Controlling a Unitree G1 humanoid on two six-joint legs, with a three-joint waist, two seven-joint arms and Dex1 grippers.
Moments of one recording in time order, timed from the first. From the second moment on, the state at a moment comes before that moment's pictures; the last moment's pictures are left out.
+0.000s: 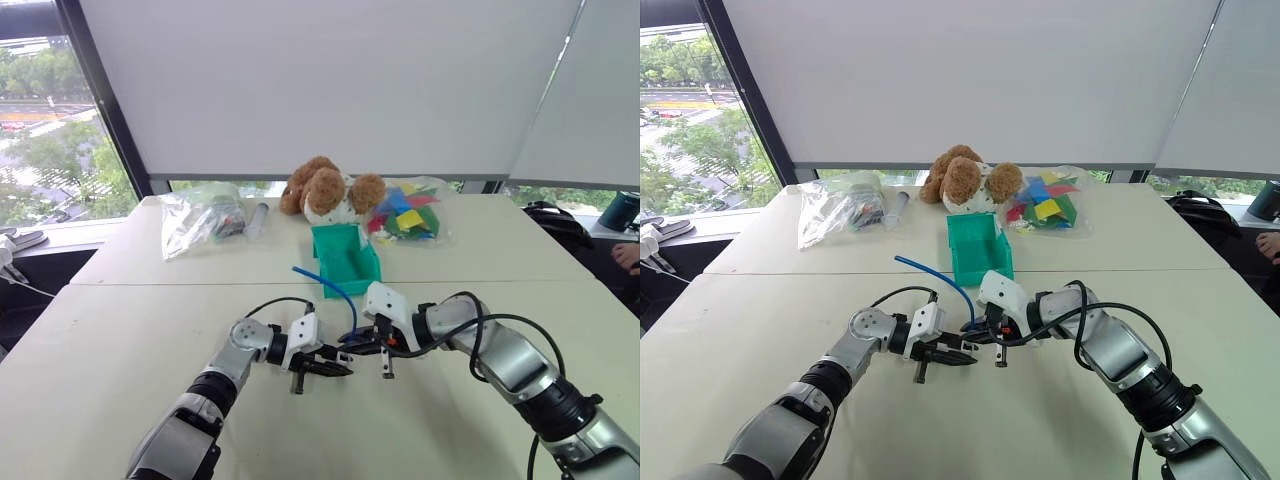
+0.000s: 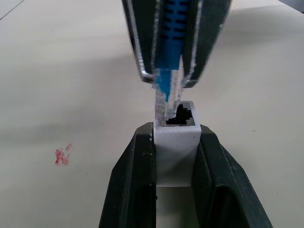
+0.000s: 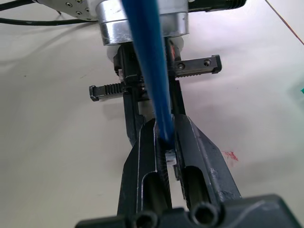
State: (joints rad) left arm -0.78 0.21 -0.28 0.93 -0.09 -0.40 -1.35; right arm -0.60 -0.70 0.38 -0.18 0.22 0.49 1.05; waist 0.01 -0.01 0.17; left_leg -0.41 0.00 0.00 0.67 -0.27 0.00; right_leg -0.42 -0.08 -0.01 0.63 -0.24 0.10
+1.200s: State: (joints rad) left arm -0.74 0.22 -0.24 0.93 -0.07 -0.36 -1.34; right arm -0.64 -0.55 0.41 0.11 0.07 0.26 1.19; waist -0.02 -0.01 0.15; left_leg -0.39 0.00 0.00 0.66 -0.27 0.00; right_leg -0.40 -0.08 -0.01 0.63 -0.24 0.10
